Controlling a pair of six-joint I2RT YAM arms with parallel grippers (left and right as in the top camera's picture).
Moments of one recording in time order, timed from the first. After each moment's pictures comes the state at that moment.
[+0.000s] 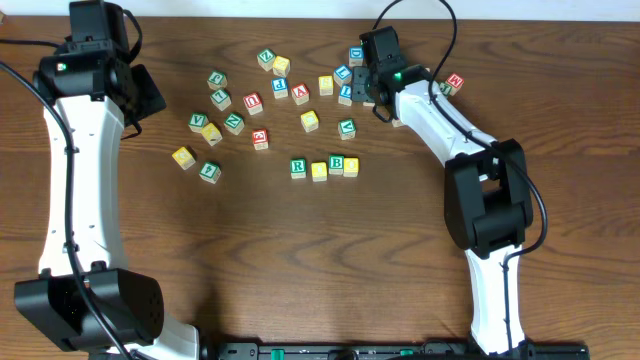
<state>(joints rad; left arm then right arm) 0.13 1.71 1.77 -1.18 -0.21 -0.38 0.37 2.30 1.84 -0.48 0.11 0.40</state>
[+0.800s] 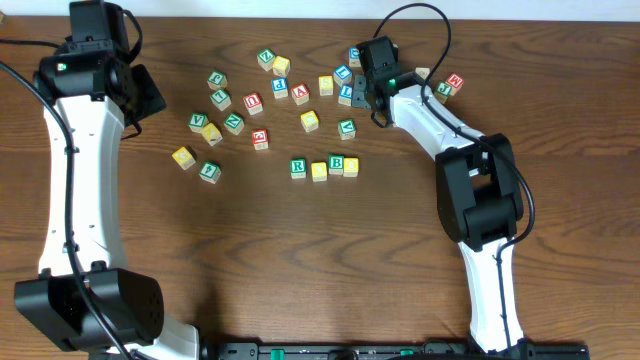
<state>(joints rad) 0.13 1.71 1.77 -1.18 -0.21 -0.38 0.37 2.37 1.84 -0.44 0.16 0.44</state>
